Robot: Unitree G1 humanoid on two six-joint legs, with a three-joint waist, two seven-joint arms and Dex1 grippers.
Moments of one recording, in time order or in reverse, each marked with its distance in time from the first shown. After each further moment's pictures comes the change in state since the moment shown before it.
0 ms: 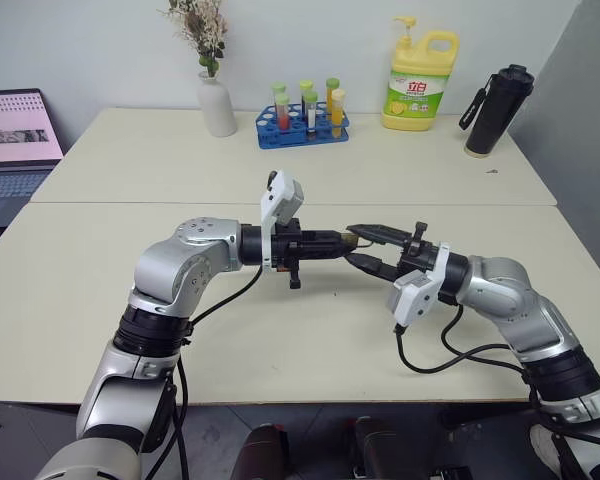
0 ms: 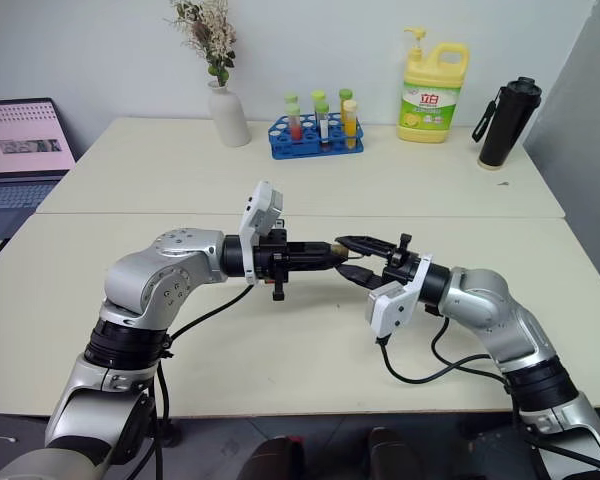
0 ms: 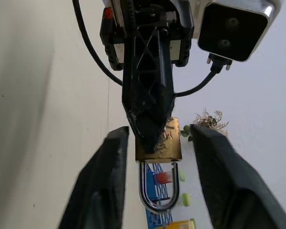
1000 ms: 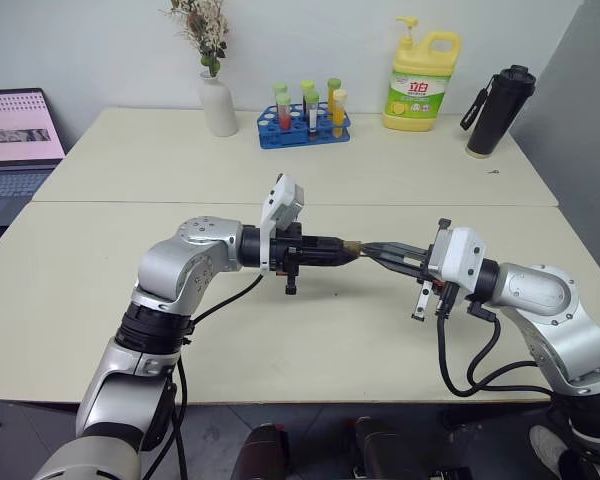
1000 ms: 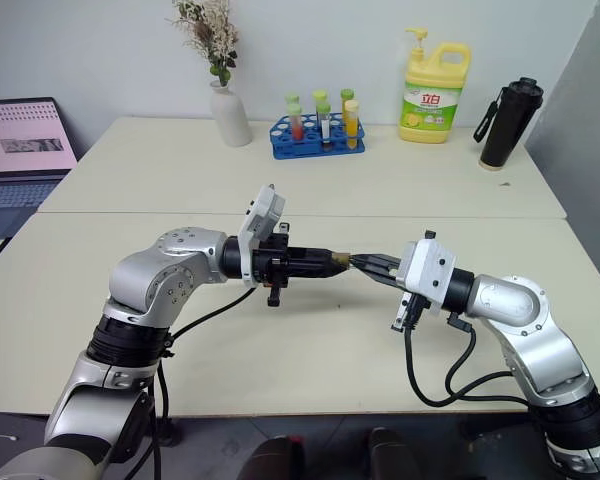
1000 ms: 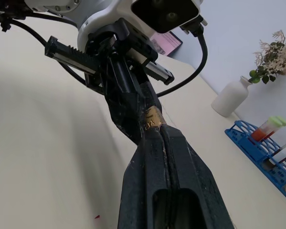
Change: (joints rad) left arm -0.011 0.007 -0.021 0.029 0.007 -0.045 -0.114; right arm 0.126 -0.065 -0.094 -0.359 0.635 0.750 0.214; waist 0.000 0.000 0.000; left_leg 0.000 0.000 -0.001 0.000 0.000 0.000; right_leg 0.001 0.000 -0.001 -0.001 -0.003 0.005
